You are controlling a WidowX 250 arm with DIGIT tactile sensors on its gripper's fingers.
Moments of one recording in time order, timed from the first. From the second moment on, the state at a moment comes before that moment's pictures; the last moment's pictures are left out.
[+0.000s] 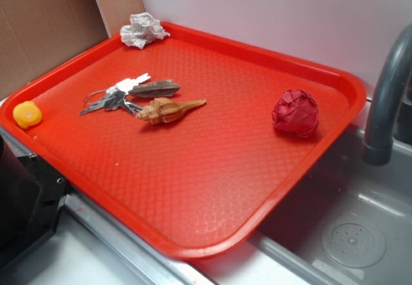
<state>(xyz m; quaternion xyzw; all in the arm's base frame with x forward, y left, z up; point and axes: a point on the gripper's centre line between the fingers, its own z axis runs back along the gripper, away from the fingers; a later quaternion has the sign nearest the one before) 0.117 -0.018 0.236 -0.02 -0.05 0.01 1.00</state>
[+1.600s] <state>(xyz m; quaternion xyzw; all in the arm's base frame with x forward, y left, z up) 0.127 0.074 0.064 -0.02 0.06 -0.03 1.00</state>
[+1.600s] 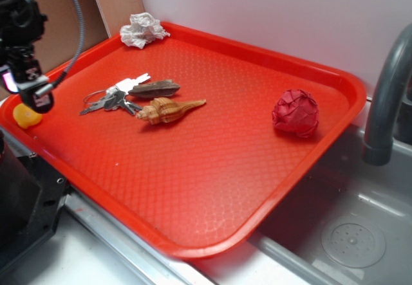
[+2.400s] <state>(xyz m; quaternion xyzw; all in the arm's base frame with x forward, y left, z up) 0.126 0.118 0.056 0.07 0.02 -0.09 0.99</state>
